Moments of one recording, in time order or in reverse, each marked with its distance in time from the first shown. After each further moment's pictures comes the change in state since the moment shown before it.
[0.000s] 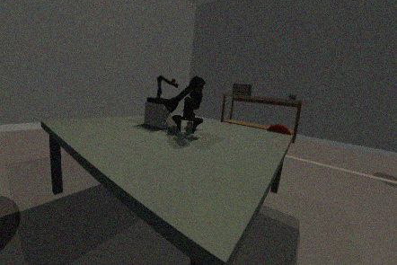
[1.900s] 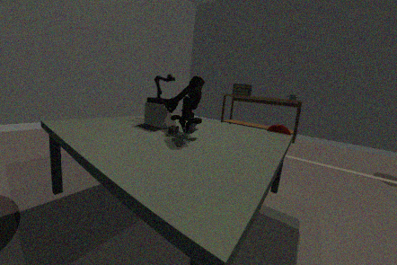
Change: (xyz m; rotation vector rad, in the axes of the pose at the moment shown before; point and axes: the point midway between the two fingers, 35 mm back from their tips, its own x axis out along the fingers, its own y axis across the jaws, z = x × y) arm -0.002 0.001 -0.017 0.008 -0.006 -0.005
